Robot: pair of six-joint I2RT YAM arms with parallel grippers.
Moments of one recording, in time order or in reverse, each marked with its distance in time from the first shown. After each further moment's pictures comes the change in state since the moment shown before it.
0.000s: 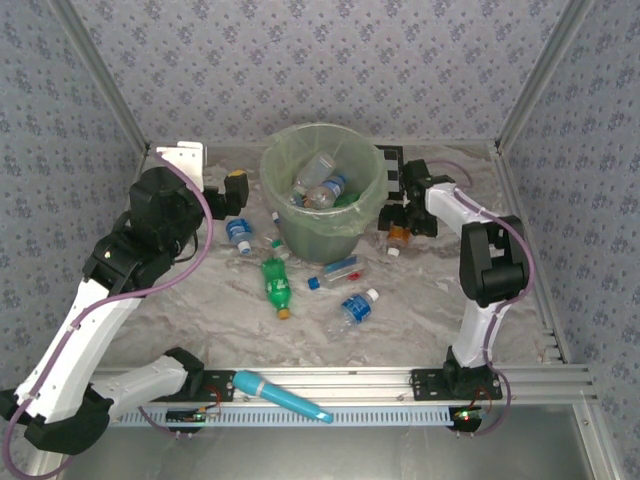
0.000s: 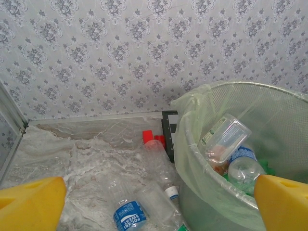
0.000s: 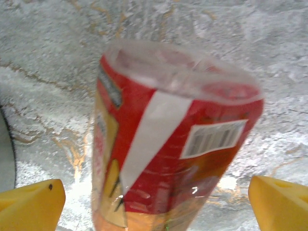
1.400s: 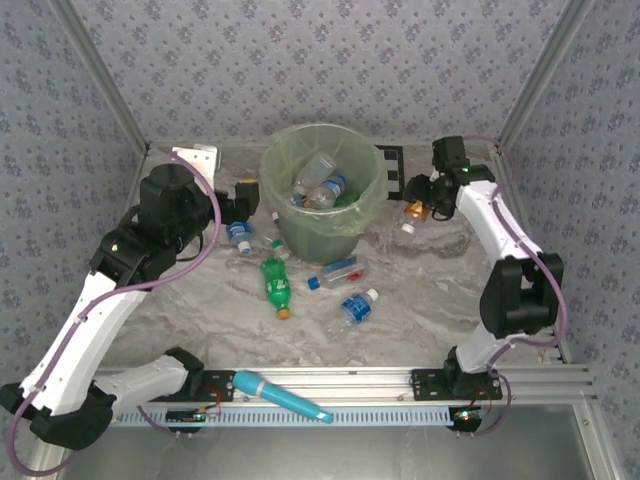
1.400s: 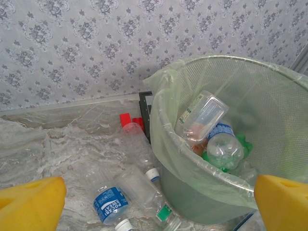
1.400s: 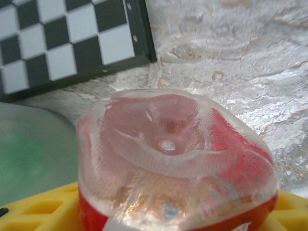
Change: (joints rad) left arm 0.013 0.034 0.000 -0.040 0.144 0.001; right arm -0.080 -0.283 0.073 -0.049 -0.008 0.126
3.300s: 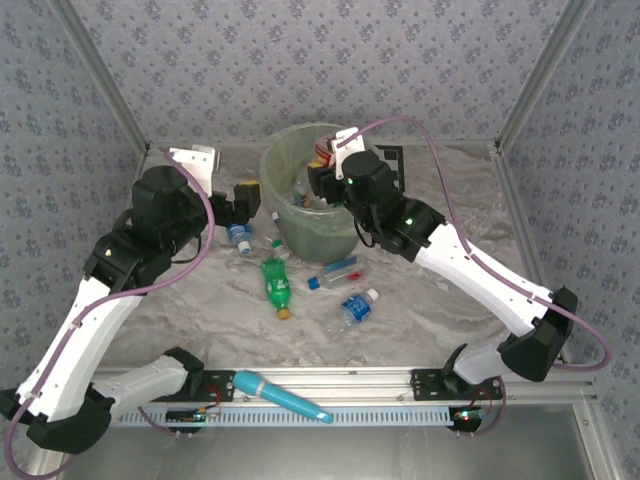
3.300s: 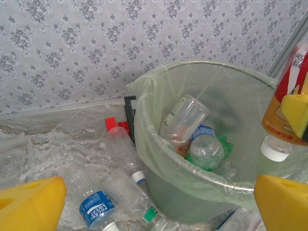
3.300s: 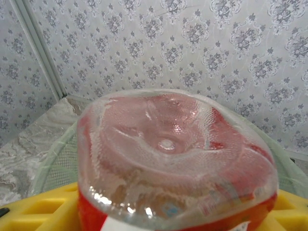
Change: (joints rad) left arm 0.000 -0.026 0.005 0.004 0.066 -0.009; right arm 0.729 -0.187 0.037 0.503 0.488 -0.289
